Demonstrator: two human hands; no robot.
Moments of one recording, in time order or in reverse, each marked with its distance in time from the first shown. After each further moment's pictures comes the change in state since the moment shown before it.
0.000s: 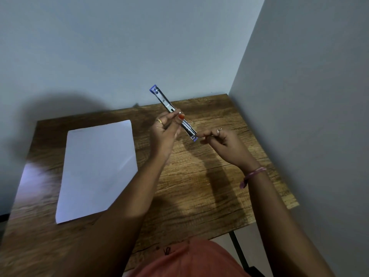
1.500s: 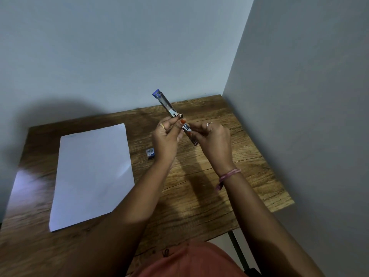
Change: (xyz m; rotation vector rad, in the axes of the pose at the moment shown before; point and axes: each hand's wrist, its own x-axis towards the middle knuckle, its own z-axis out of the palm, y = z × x) left_hand -0.012 -0.007 0.025 -0.009 0.016 0.015; right_hand 0.008 -0.029 0.027 -0.284 0.429 0.048
